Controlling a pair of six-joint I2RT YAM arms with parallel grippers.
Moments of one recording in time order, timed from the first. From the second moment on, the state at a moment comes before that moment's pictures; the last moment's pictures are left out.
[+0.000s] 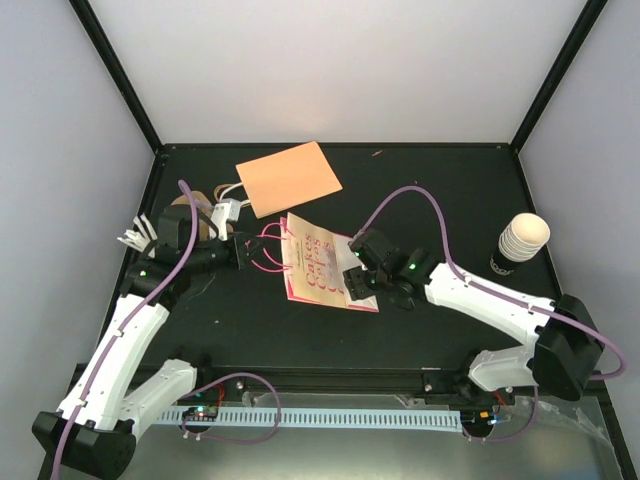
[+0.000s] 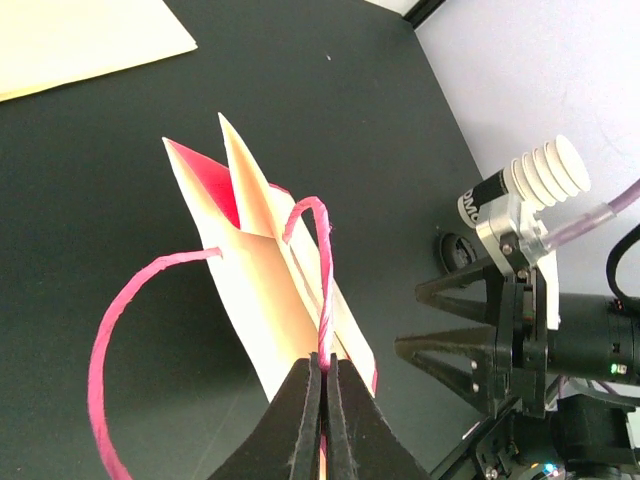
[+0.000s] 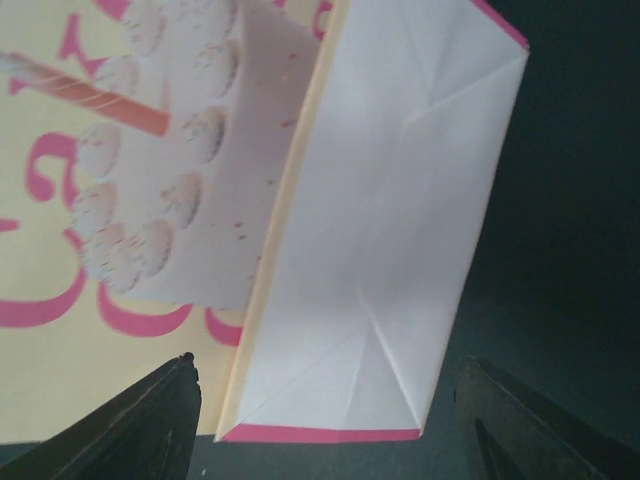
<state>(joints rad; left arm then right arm) -0.26 0.85 0.91 -0.65 0.54 -0.44 0.88 1.33 0.95 -0.66 0.10 0.45</state>
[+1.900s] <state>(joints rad) -0.26 0.85 0.93 -0.66 0.53 -0.43 0.74 1.35 0.90 -0.70 0.32 0.46</state>
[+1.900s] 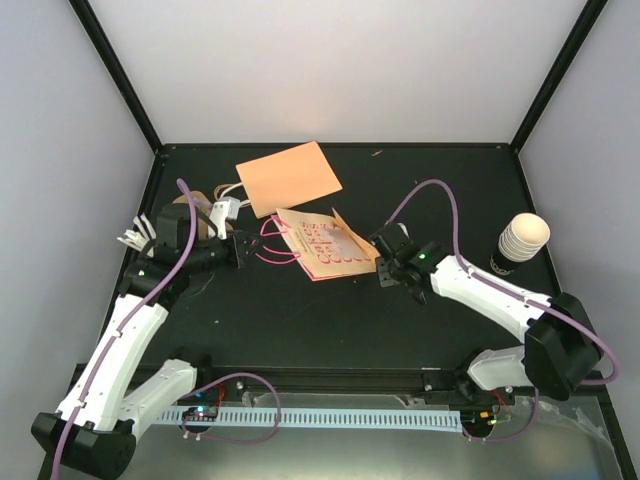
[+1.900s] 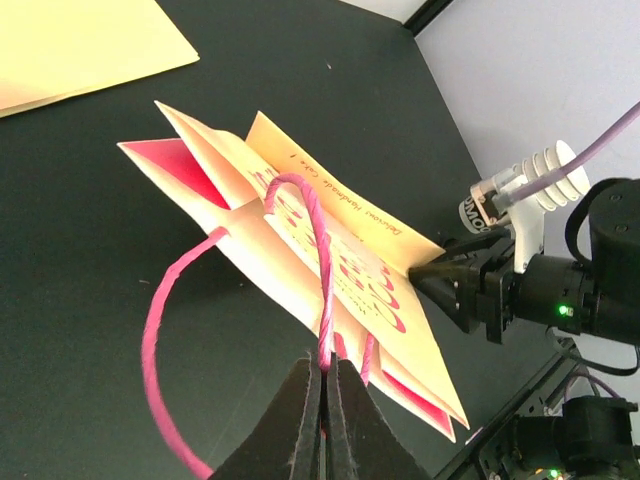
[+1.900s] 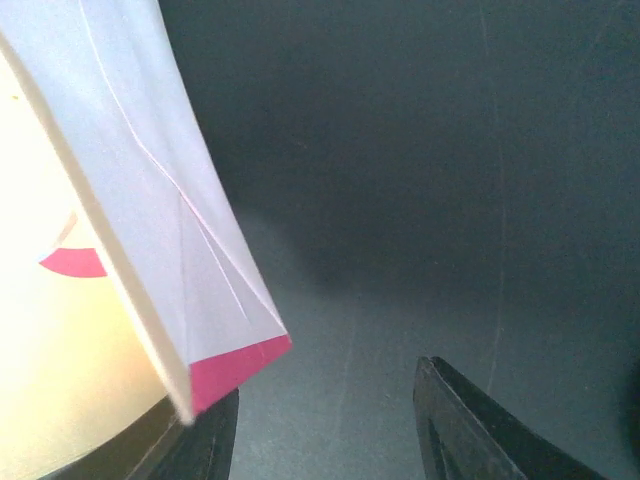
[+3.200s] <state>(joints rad) -0.26 0.93 0.93 -0.67 0.64 -0.40 0.87 1.58 1.14 -0.67 0.17 0.32</state>
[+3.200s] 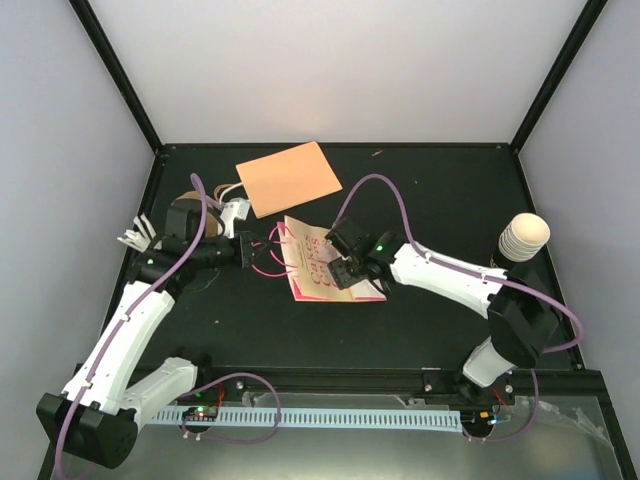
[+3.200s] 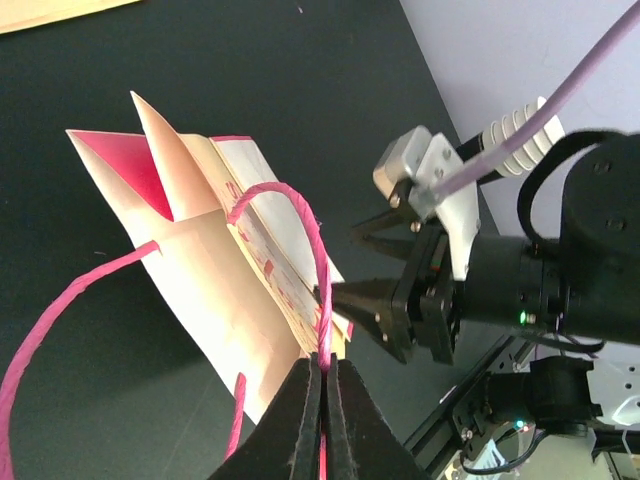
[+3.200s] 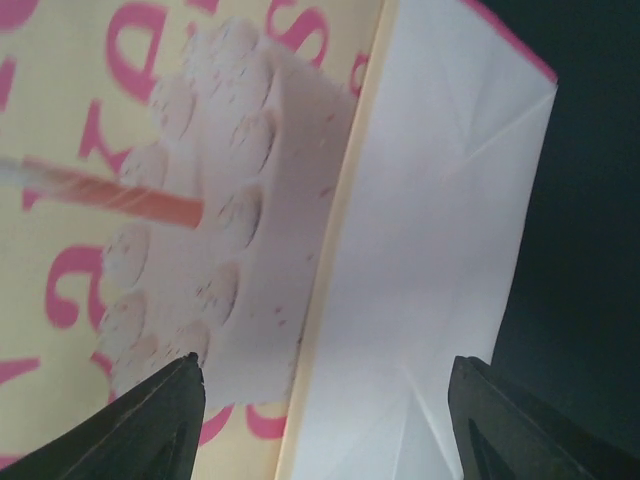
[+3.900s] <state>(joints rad) -0.26 0.92 0.93 -0.66 0.67 -0.40 0.97 1.62 1.04 -0.73 0.28 0.47</state>
